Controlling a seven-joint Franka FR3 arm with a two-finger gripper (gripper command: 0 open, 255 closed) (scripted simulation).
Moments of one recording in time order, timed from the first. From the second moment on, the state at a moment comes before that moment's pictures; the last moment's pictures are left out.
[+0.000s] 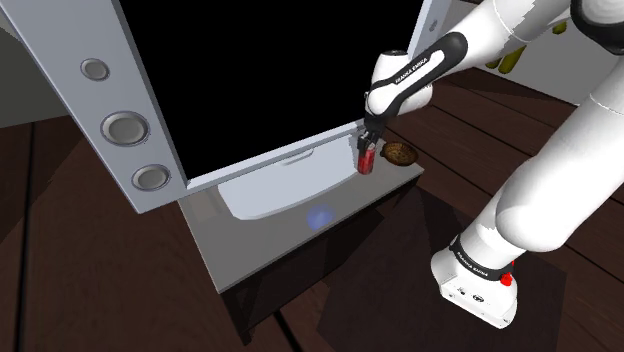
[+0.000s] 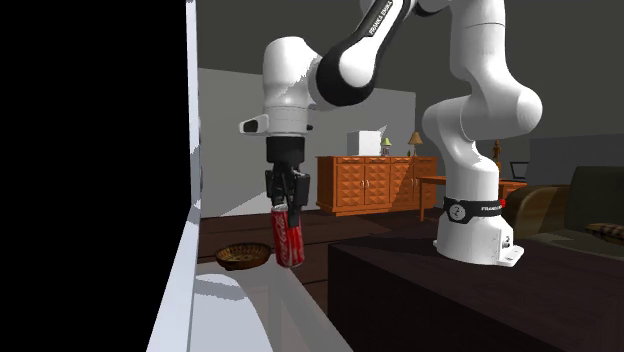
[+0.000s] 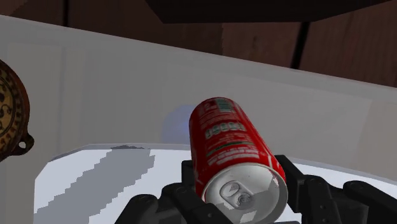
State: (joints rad) arm -0.02 0.00 -0.28 -2.53 -0.04 2.53 -0.28
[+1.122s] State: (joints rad) arm -0.25 0.19 -0.44 -2.21 0.09 2.40 -0.77
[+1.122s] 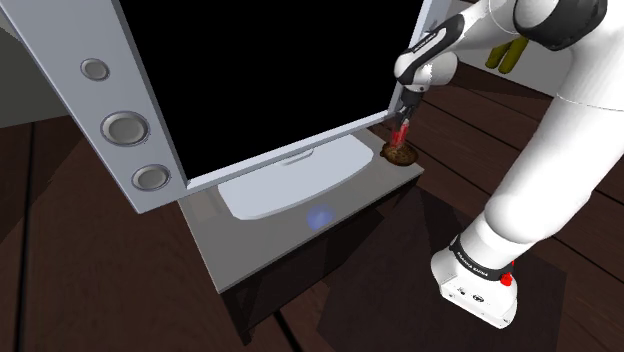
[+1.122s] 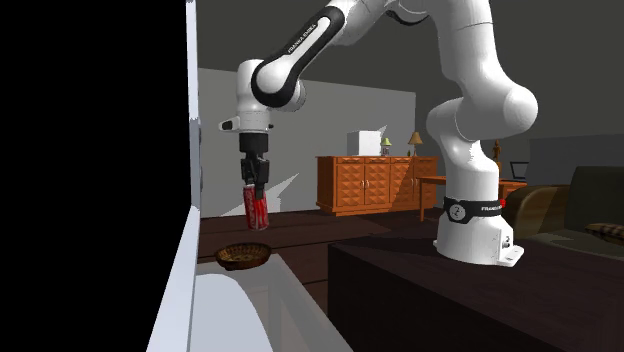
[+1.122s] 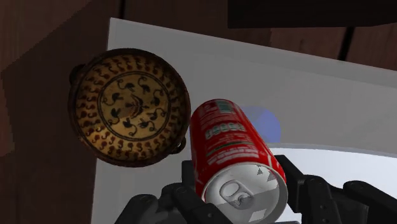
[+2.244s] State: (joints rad) arm -0.44 0.47 -0.44 -1.92 0.24 2.35 -1.02
